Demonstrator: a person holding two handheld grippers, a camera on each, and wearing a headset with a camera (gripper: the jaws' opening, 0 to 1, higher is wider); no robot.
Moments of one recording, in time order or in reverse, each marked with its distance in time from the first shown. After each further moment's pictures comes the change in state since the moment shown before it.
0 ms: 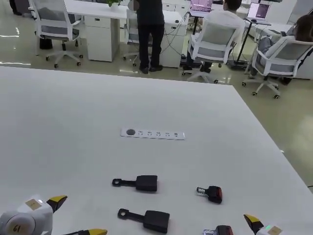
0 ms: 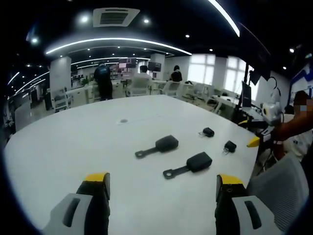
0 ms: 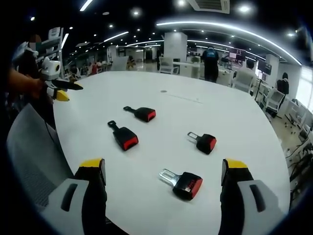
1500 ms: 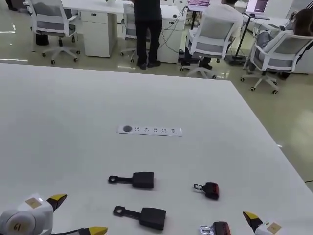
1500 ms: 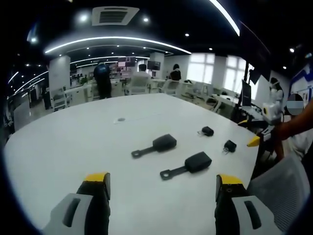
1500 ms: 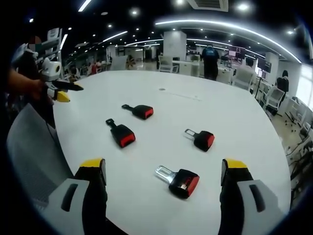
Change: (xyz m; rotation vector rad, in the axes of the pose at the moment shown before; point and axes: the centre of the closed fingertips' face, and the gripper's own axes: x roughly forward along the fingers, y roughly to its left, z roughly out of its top) left arm 0.015 -0.009 -0.001 0.001 0.014 -0.006; right arm 0.001 -0.009 -0.007 0.011 0.012 0.008
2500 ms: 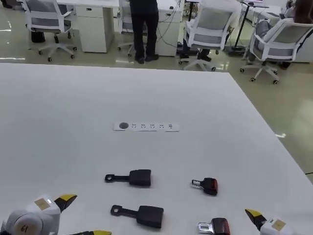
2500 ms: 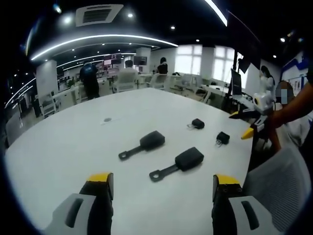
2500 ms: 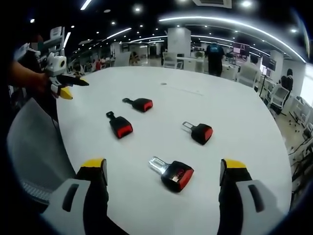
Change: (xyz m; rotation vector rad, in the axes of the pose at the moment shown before) left arm 0.019 -0.023 -0.001 0.086 0.059 -0.080; right arm 0.002 -0.019 -0.023 -0.017 0.038 0.053
